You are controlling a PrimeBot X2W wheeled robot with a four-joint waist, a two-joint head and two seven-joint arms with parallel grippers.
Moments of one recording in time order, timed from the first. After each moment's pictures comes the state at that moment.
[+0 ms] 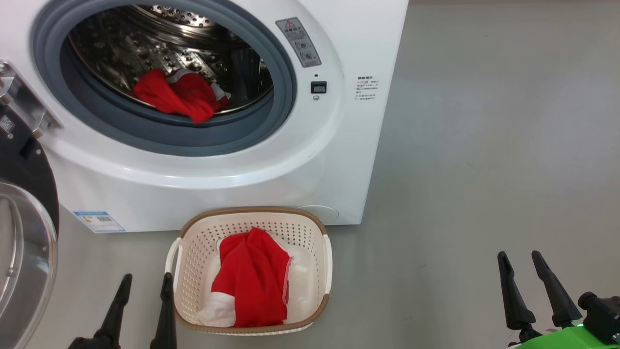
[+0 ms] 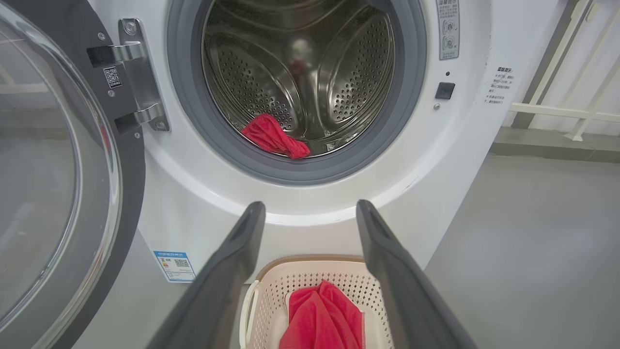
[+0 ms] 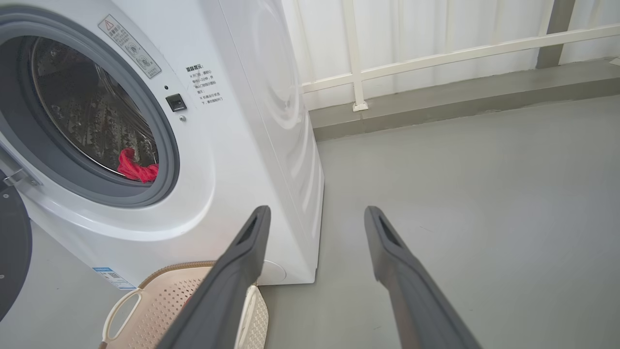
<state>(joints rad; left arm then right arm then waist) 0.05 0.04 0.06 0.13 -0.16 -0.08 -0.26 0.10 -0.10 -0.05 0.17 0.44 0.12 -0.26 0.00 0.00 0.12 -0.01</state>
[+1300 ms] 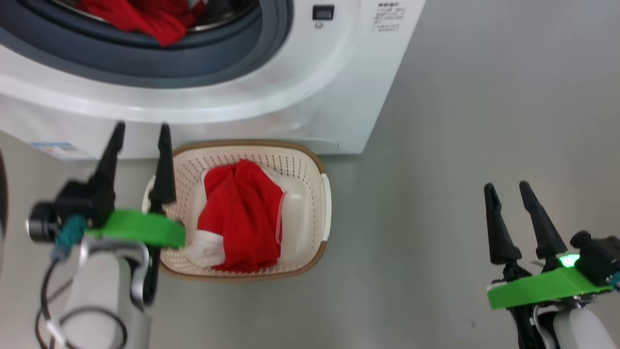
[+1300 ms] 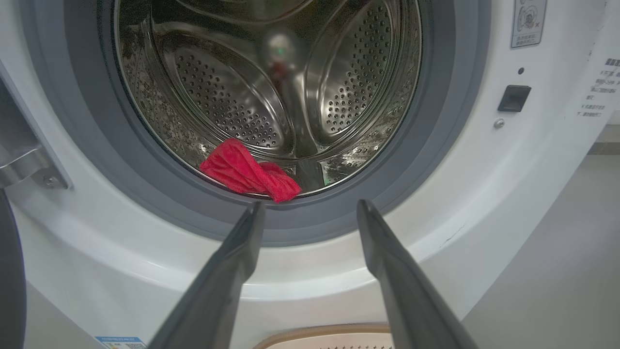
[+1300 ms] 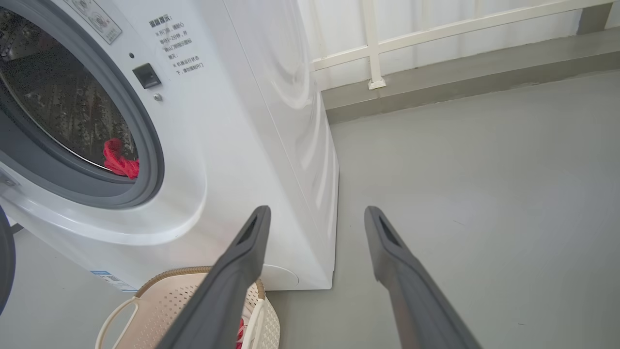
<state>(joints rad) -0.48 0.04 0.03 0.38 -0.12 -0.09 -0.26 -0.09 -0.06 -0.03 0.14 0.44 0.12 -0.26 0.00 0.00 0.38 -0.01</state>
